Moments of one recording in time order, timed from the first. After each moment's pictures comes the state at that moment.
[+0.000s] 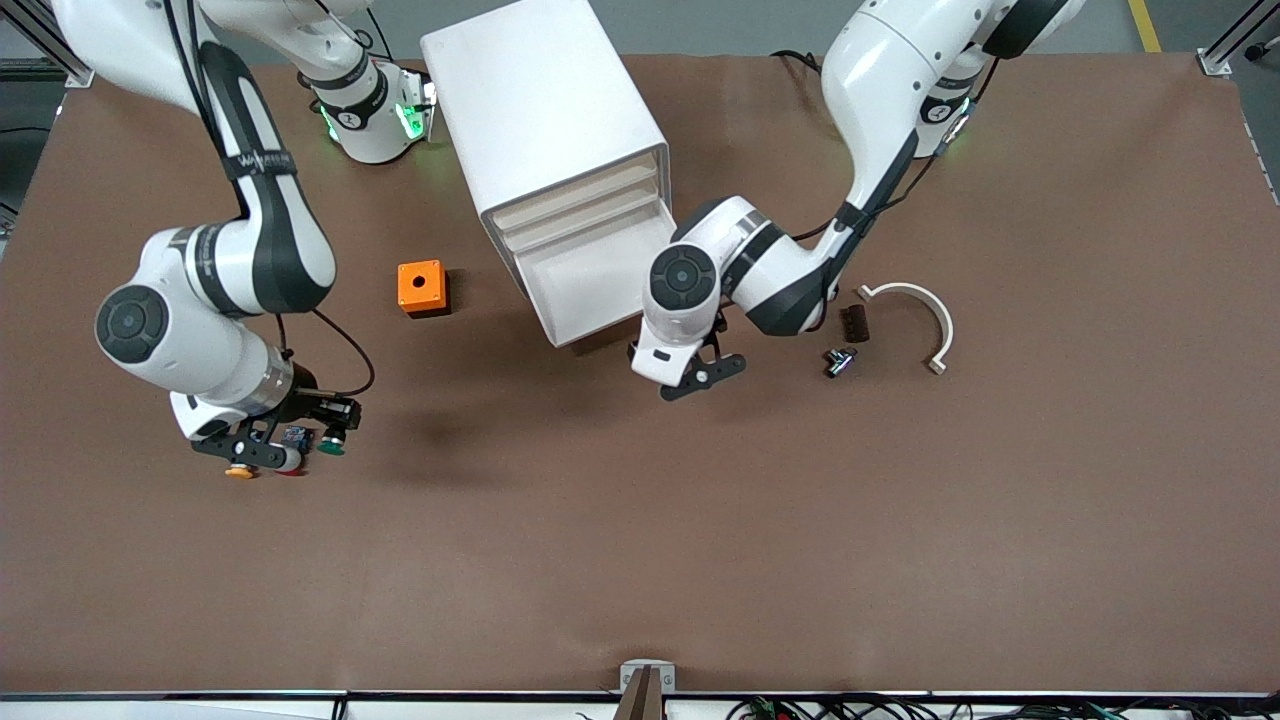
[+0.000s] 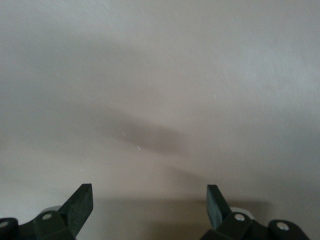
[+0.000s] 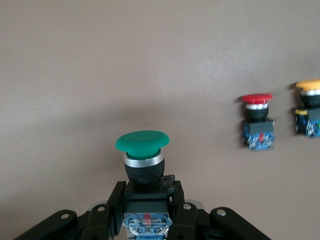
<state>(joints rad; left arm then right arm) -0.59 0.71 -0.24 -1.48 0.06 2.07 -1.17 0.20 0.40 -0.11 -1.83 0.13 2.23 0.21</state>
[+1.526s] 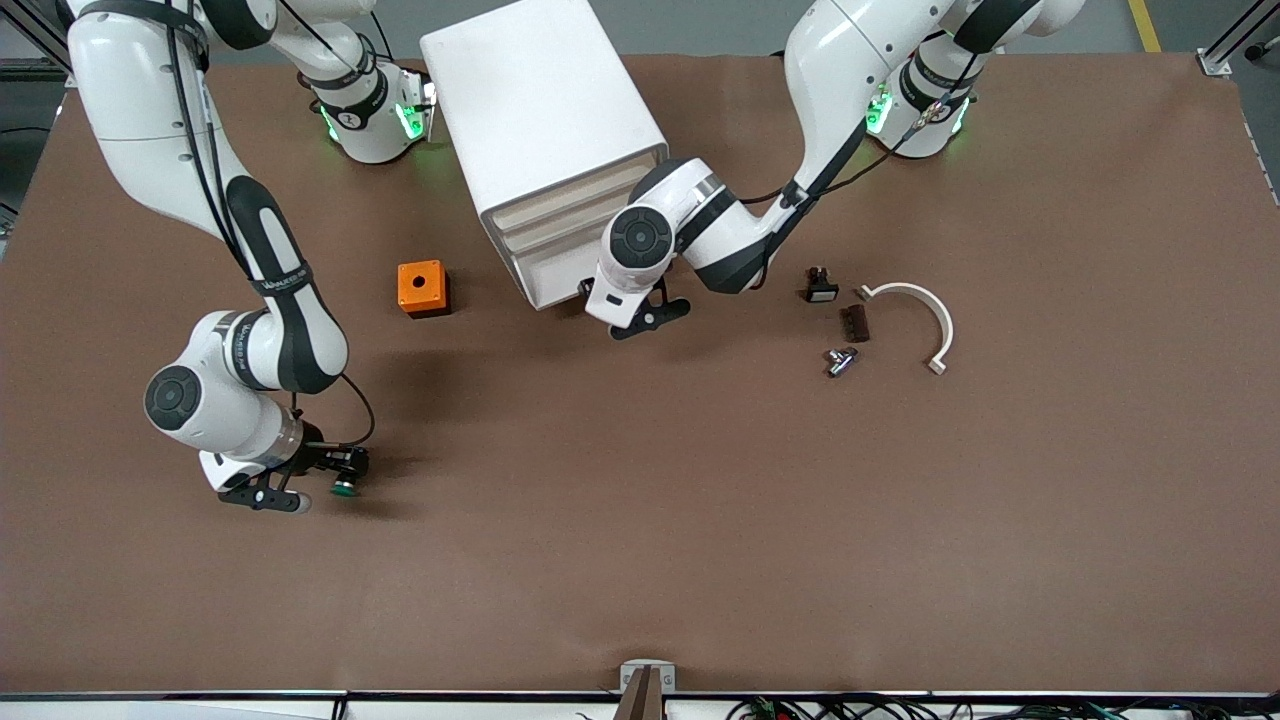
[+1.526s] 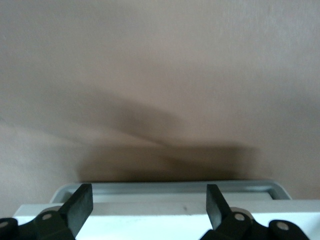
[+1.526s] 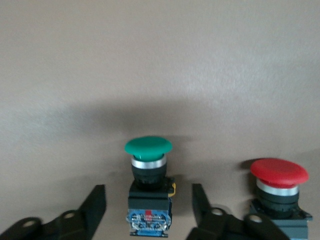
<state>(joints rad) -0.62 0.71 -0.35 -1.56 -0.14 2.13 -1.20 0.10 0.65 -0.07 -1.75 0.20 2.45 0.05</state>
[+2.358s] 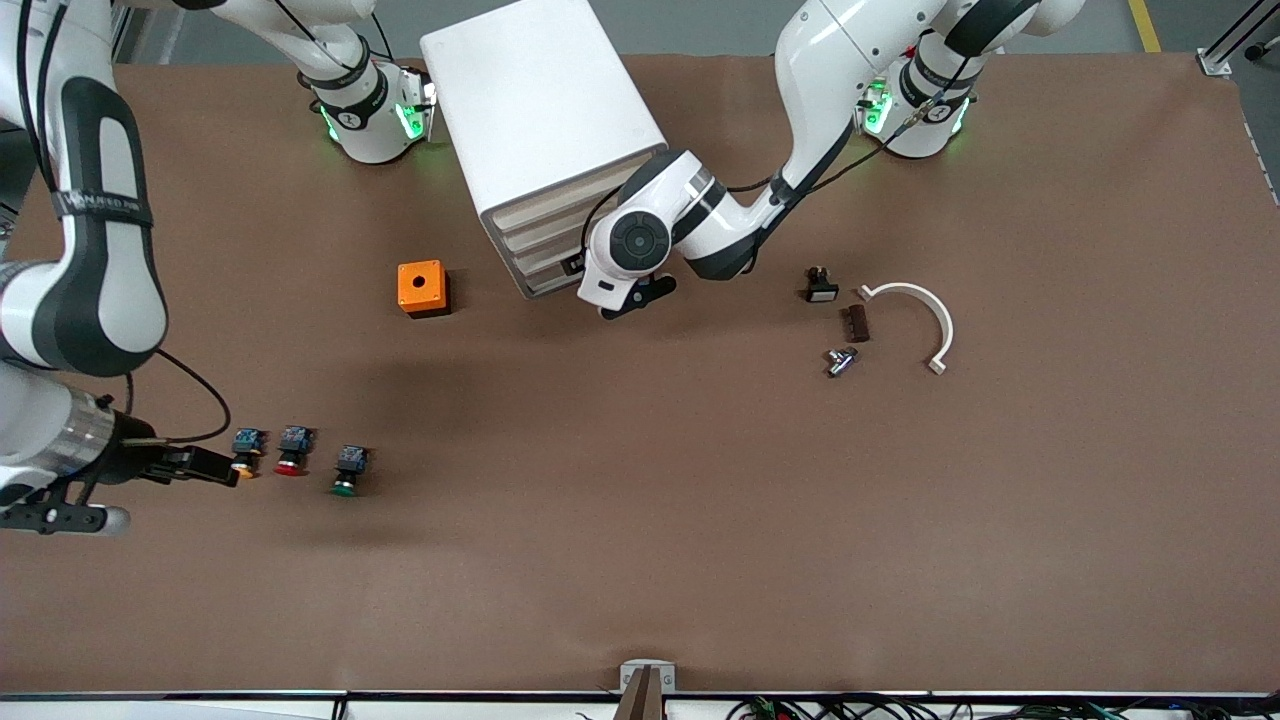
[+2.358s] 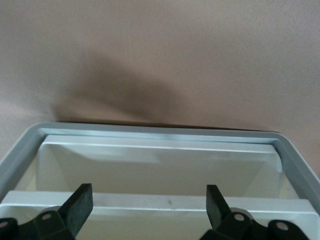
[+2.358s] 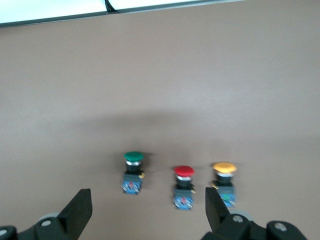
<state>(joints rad) -0.62 0.73 -0.39 -1.58 -0.33 2.13 -1.20 0.00 0.48 -0.09 -1.41 0.12 1.96 -0.08</state>
